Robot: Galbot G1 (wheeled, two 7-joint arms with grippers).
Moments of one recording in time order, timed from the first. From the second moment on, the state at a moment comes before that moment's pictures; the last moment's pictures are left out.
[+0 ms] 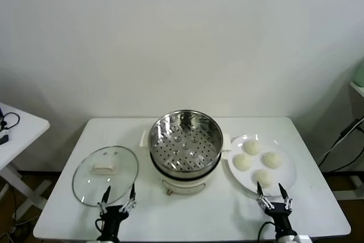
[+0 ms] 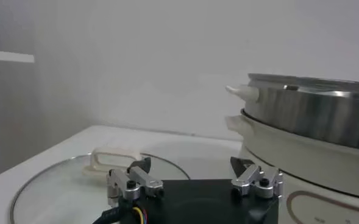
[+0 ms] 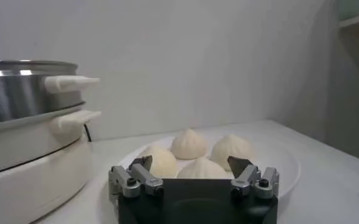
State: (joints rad) left arm 1.68 -1.61 -0.61 -1.84 -0.13 -0.19 0.08; right arm -1.54 1.13 0.51 1.73 0.53 0.25 0.07
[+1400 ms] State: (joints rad) left arm 1.69 -1.61 -0.60 -1.83 -0.08 -0.24 0.11; right arm 0.19 0.54 -0.94 1.25 0.03 -0.04 -1.01
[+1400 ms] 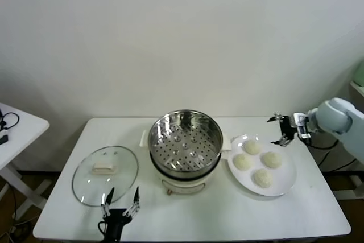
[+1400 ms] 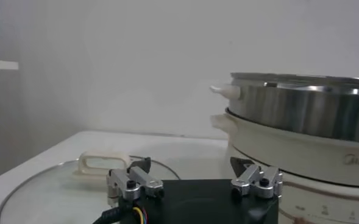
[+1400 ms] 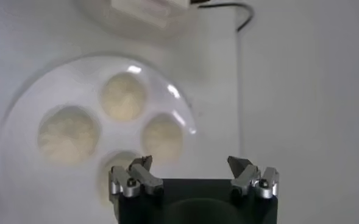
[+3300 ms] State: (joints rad) left arm 1.67 -1.61 -0.63 -1.77 -0.07 -0.25 0.12; right arm 0.10 1.01 -0.91 0.65 -0.10 0.04 -1.06
